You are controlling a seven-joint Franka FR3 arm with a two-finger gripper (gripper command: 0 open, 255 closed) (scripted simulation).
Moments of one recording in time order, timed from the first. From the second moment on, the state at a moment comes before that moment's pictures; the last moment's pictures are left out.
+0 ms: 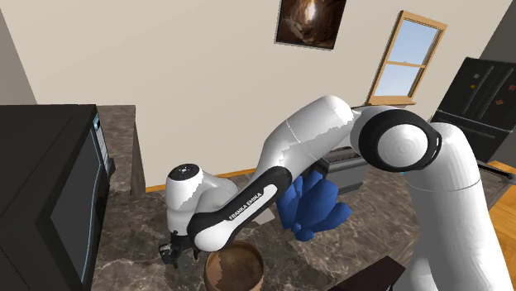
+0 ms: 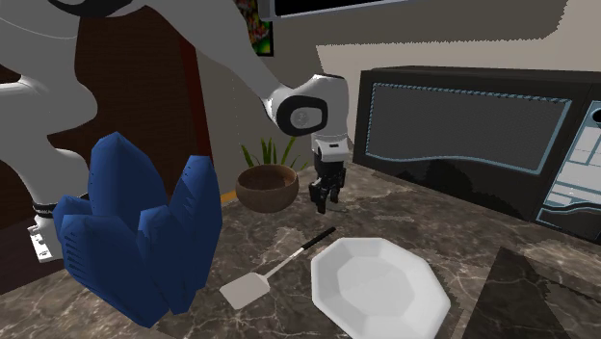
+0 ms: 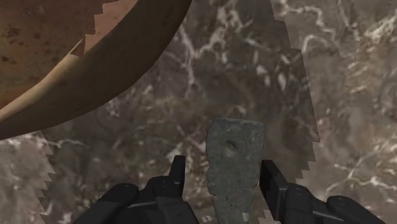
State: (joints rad) arm 0.29 0.59 0.35 -1.88 -0.29 2.45 1.01
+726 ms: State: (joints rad) arm 0.28 0.56 0.36 -1.89 -0.28 2.44 1.00
